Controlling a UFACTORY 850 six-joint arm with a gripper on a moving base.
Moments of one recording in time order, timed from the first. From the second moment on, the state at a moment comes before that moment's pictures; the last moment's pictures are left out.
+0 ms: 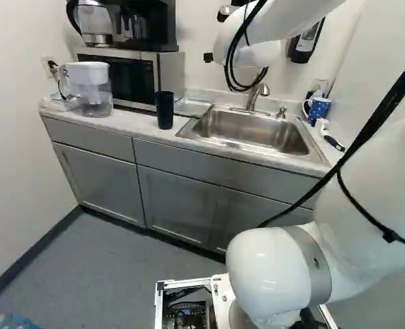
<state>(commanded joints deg) -1.1 9.3 -53.4 0.0 20.2 0.0</state>
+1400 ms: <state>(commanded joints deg) -9.8 -5.3 -67.7 0.0 9.8 0.0</state>
